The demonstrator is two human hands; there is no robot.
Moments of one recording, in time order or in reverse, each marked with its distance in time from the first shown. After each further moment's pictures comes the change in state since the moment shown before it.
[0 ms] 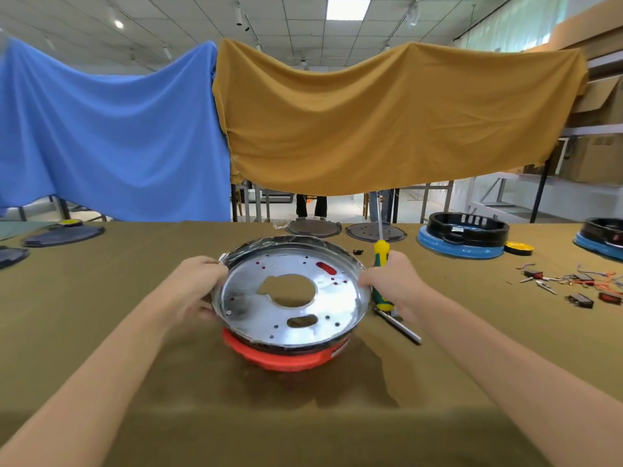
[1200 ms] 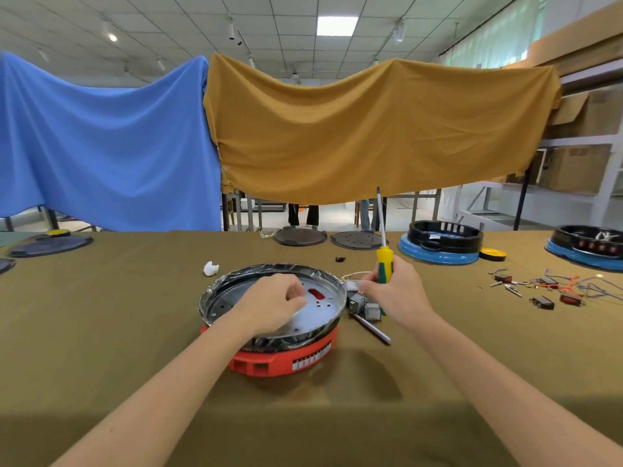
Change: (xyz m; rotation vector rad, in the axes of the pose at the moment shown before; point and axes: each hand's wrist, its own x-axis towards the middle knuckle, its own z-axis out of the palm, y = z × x) left_hand -0.049 0.035 0.104 0.651 -0.190 0.597; right_hand -0.034 0.018 -0.043 -0.120 0.175 -0.280
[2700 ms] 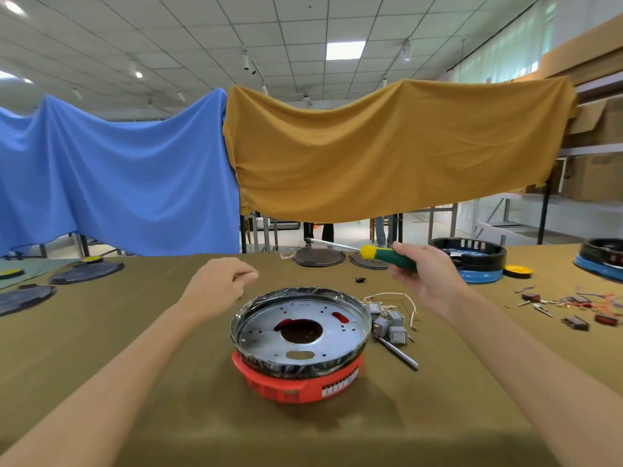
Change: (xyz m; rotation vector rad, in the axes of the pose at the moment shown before) left_hand 0.005 -0.083 -0.090 0.198 0.333 0.034; right_hand 0.039 -0.047 -0.024 0.805 -0.022 0.276
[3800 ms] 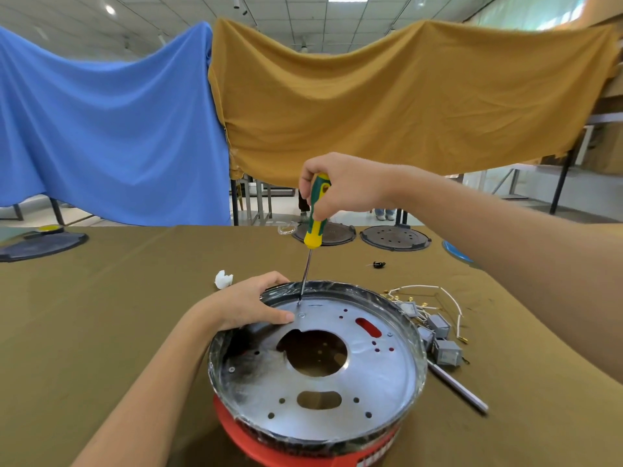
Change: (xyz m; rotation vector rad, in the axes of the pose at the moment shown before) left_hand 0.063 -0.052 0.105 -0.545 -0.630 -0.121; right_hand 0.105 -0.029 0.158 -1.235 -0.754 -0.425
